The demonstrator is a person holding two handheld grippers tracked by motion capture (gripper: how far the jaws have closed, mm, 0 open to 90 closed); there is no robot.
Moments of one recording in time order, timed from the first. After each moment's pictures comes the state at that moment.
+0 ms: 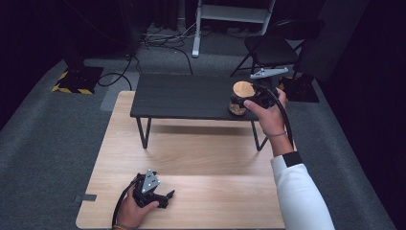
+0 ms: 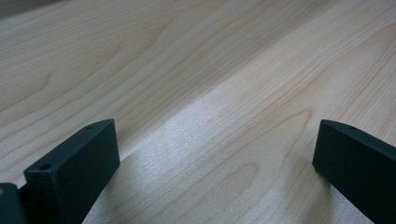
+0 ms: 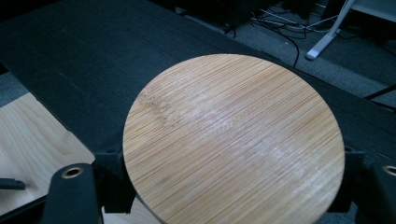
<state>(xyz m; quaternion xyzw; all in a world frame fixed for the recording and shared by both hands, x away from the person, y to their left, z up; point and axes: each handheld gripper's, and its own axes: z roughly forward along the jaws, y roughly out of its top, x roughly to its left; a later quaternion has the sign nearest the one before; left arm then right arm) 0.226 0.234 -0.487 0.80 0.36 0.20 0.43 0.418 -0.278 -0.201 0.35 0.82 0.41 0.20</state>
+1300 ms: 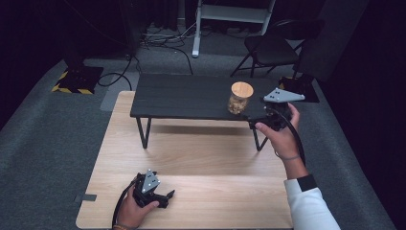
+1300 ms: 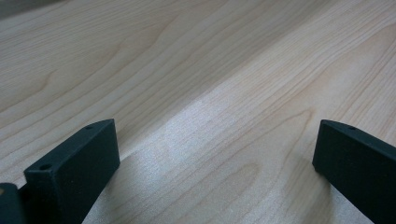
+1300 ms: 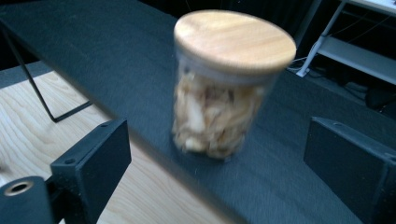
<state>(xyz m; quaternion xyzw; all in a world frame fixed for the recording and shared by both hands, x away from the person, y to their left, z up) 0.227 0.234 -0.487 0.80 0.36 0.20 0.43 0.342 -0.316 -0.246 0.31 0.79 0.45 0.27</state>
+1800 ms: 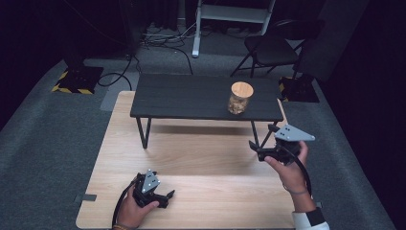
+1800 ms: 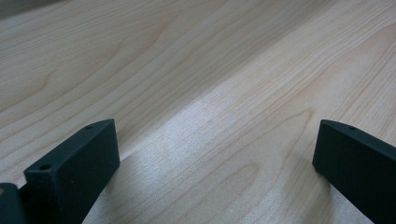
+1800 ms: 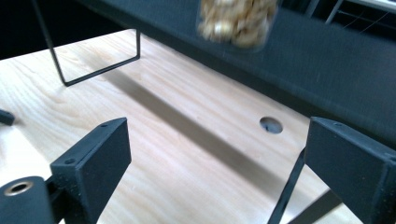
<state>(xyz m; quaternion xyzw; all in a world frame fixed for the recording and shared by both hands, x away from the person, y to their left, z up) 0.227 0.234 -0.487 0.80 0.36 0.20 0.43 0.278 -0.355 -0.322 0.31 0.78 0.46 0.28</state>
